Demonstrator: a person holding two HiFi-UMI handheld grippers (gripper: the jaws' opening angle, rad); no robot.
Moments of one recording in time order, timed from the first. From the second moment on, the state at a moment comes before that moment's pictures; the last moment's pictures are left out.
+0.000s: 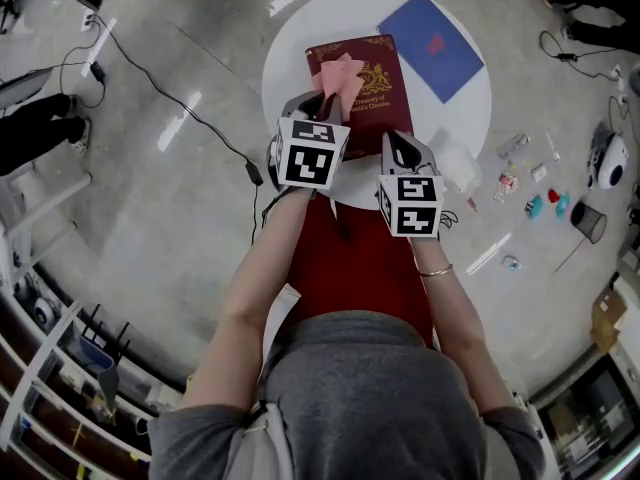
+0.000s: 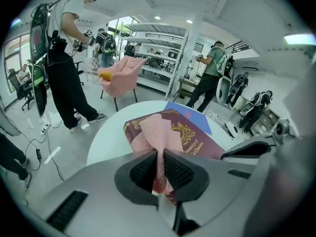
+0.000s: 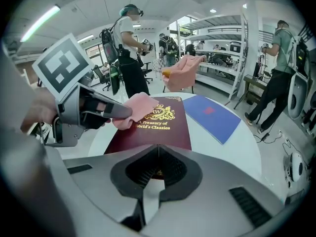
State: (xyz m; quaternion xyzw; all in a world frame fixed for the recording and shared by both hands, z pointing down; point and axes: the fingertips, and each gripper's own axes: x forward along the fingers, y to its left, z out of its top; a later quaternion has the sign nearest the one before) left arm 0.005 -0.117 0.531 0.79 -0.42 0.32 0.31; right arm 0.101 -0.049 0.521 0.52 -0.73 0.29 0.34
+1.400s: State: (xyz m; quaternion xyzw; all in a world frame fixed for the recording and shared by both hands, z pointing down) left arm 0.084 -0.057 0.483 0.83 -0.37 0.28 0.31; right arm 0.175 0.000 0.488 0.60 -0.70 0.26 0.30
